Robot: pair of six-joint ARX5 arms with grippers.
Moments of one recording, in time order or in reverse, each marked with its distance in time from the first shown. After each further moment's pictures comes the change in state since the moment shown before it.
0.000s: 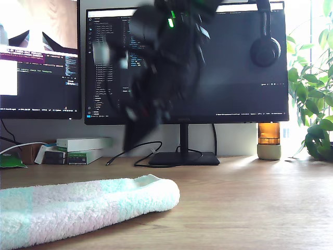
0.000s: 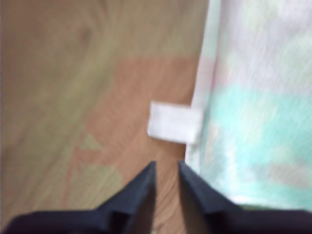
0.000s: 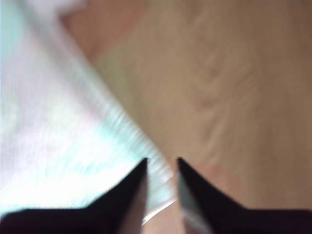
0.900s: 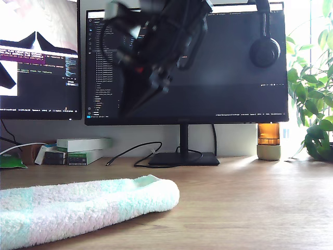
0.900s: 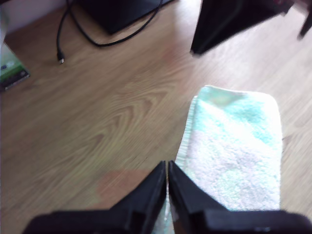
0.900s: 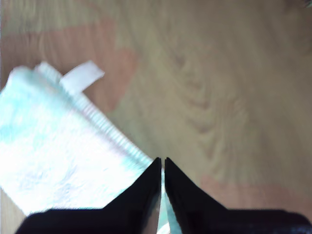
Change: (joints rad) left arm 0.090 -0.208 -0.014 0.122 0.311 -0.255; right arm -0.061 -0.035 0.111 -0.109 -0.182 0.197
